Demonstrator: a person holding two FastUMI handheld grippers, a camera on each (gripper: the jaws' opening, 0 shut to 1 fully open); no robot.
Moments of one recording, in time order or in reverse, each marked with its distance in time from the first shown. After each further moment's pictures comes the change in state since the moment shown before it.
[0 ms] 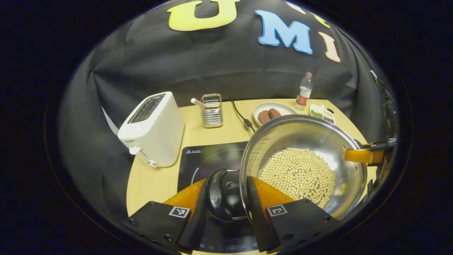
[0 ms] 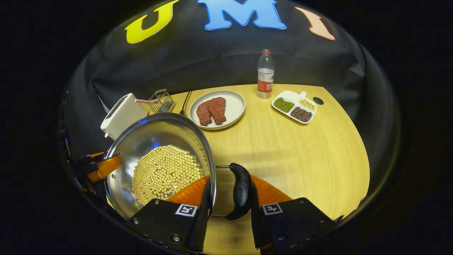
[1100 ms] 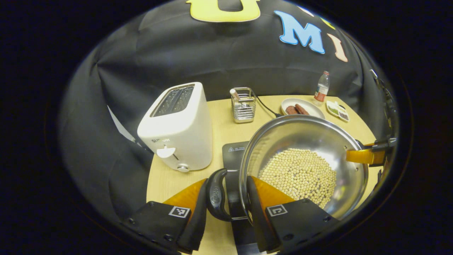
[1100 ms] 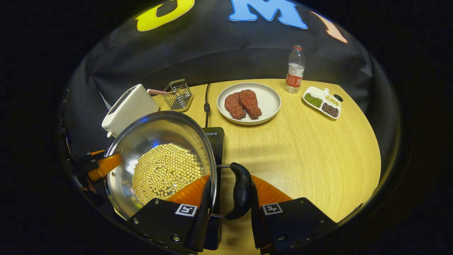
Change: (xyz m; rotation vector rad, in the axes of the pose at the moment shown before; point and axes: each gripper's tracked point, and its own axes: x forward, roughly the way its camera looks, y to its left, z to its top) left arm 0.029 0.110 -0.018 0.008 0.014 -0.002; right arm 0.043 0.110 -0.012 0.012 0.010 -0.006
